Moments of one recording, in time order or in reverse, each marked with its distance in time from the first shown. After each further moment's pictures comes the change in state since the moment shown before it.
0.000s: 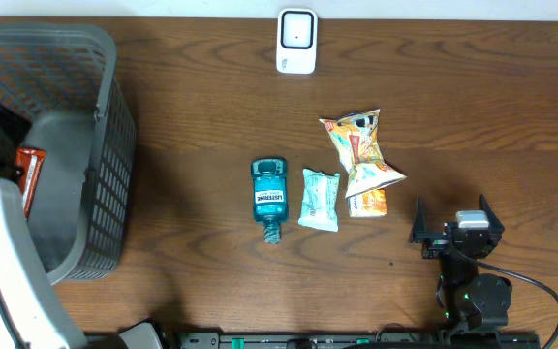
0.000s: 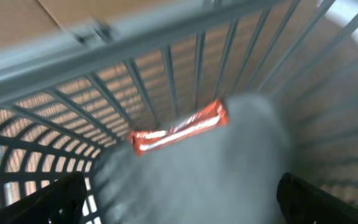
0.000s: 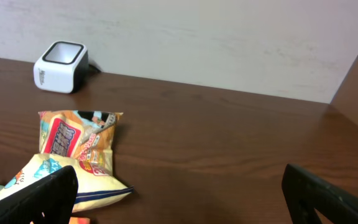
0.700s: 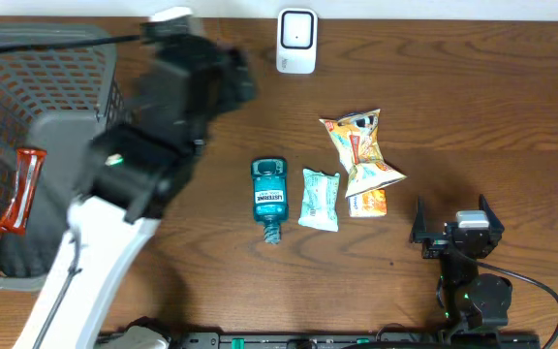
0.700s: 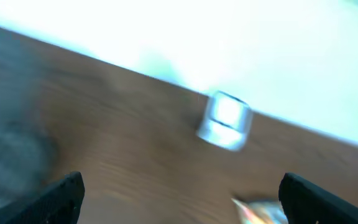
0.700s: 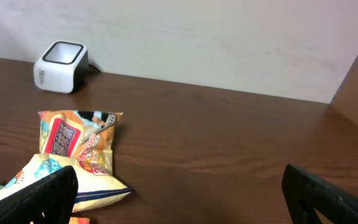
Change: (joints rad) left arm -0.867 -0.075 0.022 0.270 -0.014 -0.028; right arm 0.000 0.000 0.000 0.000 0.000 0.000
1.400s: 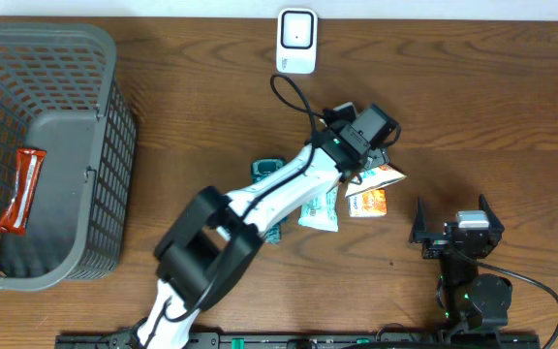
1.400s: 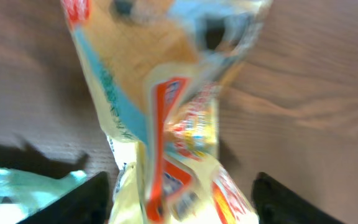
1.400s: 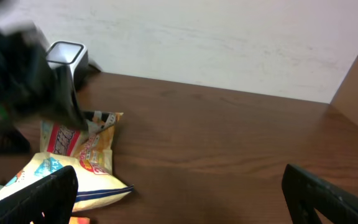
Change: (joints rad) left arm -0.425 0.730 0.000 0.314 0.362 -0.506; right arm 0.000 0.000 0.000 0.000 0.000 0.000
